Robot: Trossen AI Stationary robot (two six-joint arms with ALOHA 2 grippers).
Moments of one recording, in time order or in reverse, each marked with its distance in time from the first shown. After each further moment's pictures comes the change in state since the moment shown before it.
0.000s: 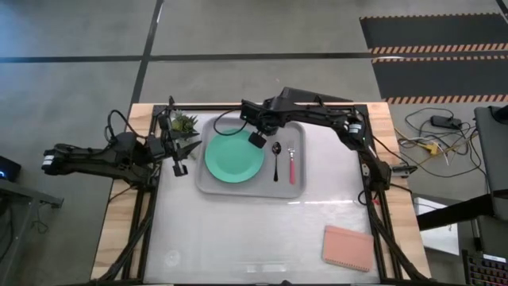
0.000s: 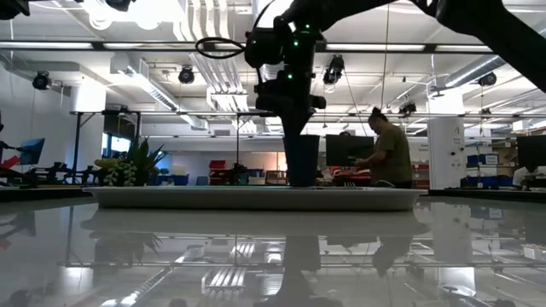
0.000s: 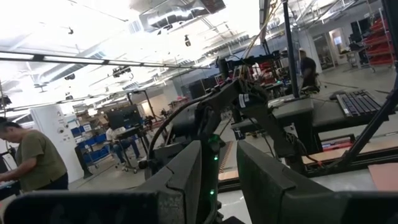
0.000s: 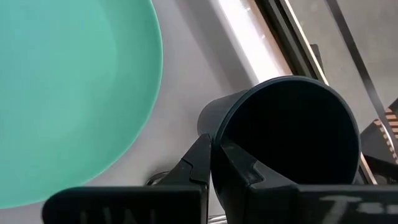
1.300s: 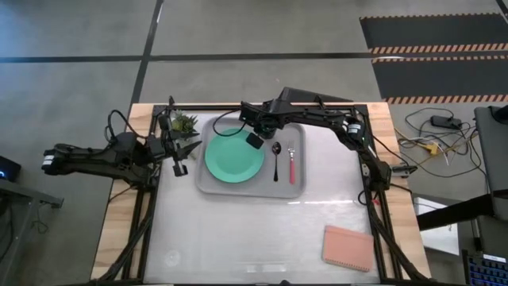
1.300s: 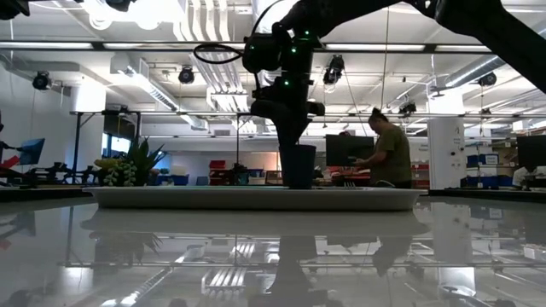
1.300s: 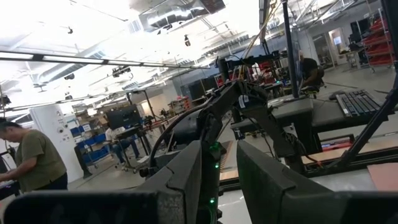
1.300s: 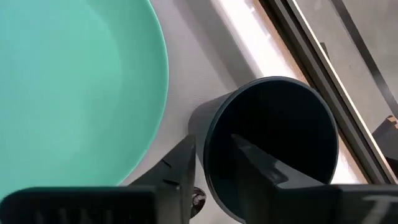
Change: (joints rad) left arm -0.001 0.000 0.000 -0.001 0.000 -0.002; right arm 0.000 0.005 -0.042 0.072 -0.007 0.051
